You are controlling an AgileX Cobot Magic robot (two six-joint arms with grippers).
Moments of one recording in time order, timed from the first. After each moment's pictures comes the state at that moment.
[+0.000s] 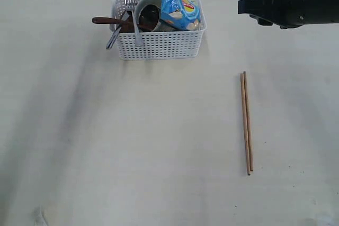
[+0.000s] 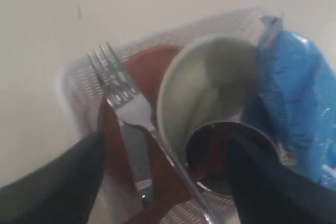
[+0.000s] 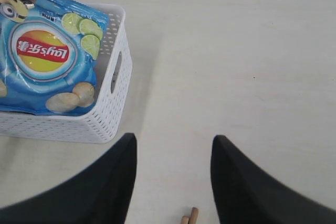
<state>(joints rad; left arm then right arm) -0.20 1.96 -1.55 -0.45 0.59 0.31 0.27 1.51 -0.86 0.03 0.12 0.08</state>
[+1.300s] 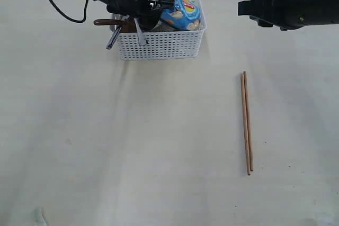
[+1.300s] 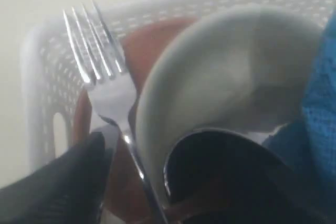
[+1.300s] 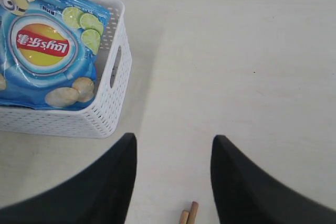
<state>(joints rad) -0.44 2.14 -1.68 0.38 0.64 -0.66 0.27 1.51 -0.86 0.03 0.14 0.08</state>
